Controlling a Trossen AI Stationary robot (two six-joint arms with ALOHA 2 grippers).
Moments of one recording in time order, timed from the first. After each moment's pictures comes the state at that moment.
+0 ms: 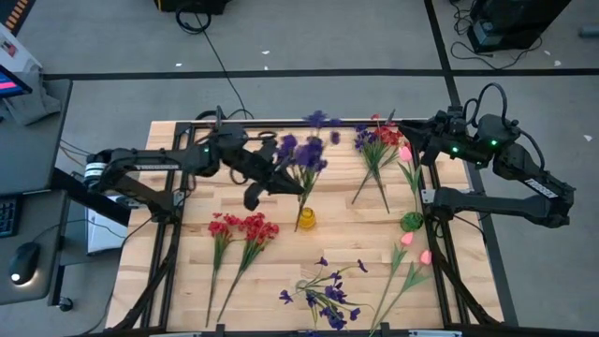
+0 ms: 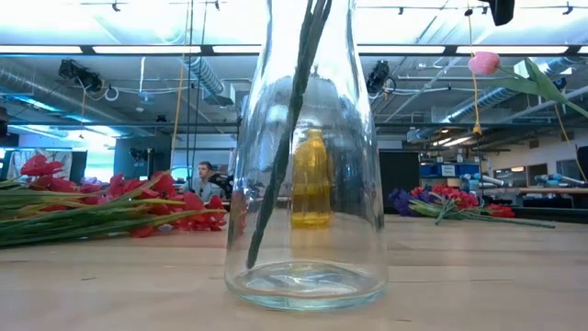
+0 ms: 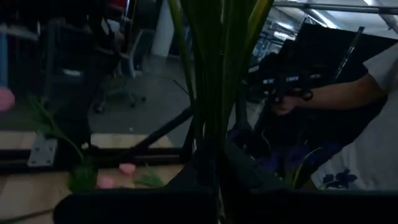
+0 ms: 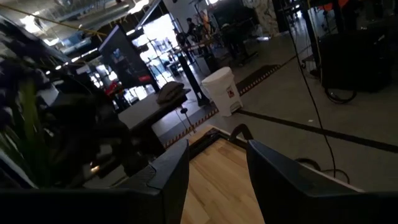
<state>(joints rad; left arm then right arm) 0.12 1.35 1.15 0.27 0.62 -0.32 -0.38 0.57 0.97 -0.46 0.09 0.47</state>
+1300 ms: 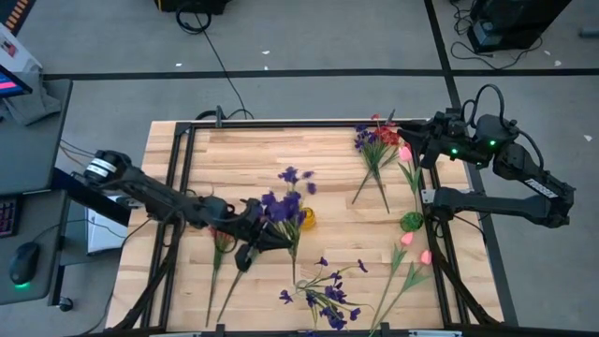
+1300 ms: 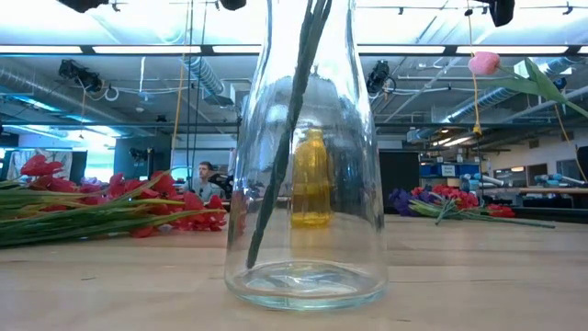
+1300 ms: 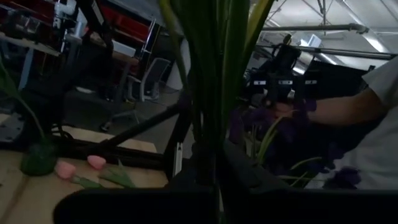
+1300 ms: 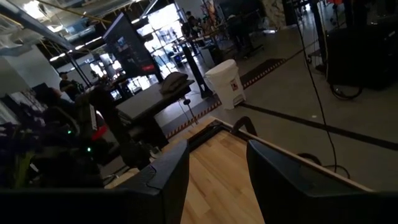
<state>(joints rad) -0.35 1.39 0.72 0.87 0.00 -0.40 -0.38 0.57 0.97 -0.48 0.05 0.44</state>
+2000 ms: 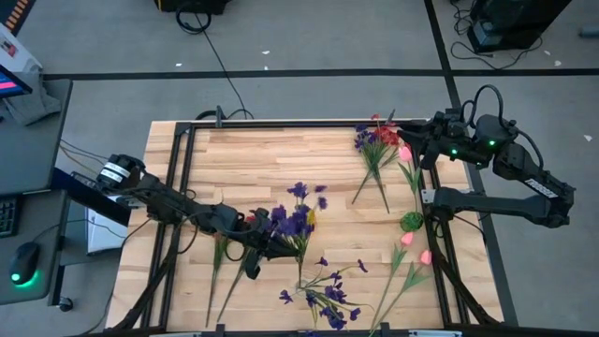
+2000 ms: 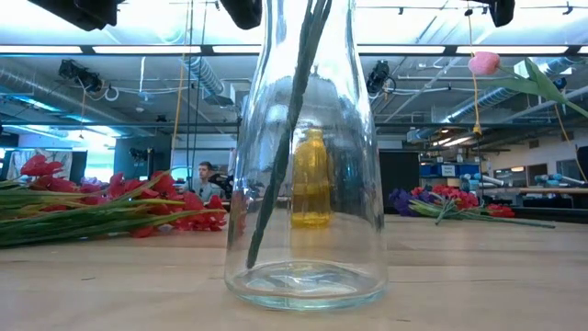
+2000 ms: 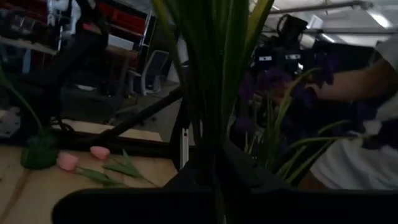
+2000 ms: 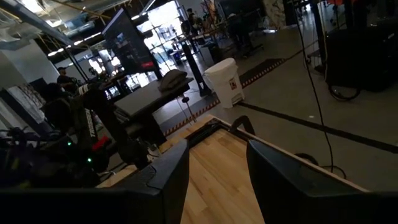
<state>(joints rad) -0.36 1.52 0.72 0.98 0.02 -0.32 -0.38 0.57 0.97 -0.49 0.05 0.42</state>
